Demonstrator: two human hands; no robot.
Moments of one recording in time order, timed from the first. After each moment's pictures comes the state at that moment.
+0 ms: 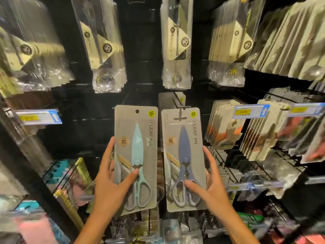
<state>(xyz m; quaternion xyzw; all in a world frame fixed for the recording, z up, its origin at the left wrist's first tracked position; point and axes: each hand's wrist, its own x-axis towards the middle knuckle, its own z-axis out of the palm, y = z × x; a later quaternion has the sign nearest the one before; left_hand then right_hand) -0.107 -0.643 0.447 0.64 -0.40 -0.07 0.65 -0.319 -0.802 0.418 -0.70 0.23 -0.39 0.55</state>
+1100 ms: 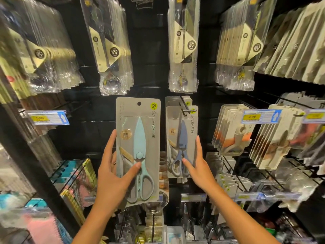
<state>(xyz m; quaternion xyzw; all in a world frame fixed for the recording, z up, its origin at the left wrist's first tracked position) -0.099 -0.657 0.458 0.61 -0.42 -0.04 0.67 -0.243 -0.898 0.379 -0.81 0.27 -0.34 0.39</state>
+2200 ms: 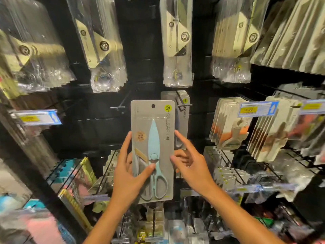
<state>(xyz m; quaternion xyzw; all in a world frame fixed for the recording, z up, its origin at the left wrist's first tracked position) -0.116 -0.688 0.440 0.59 -0.44 -0.10 0.67 -0.257 -0.830 0.436 -0.76 0.14 -0.39 0.51</state>
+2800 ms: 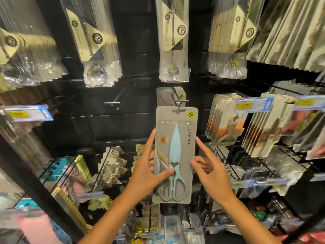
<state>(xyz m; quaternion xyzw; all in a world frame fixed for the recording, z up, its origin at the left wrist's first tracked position) -0.129 -0.724 0.429 0.61 -0.52 -0.20 0.56 -0.309 -0.842 0.410 -0.74 0.24 -0.42 0.47</state>
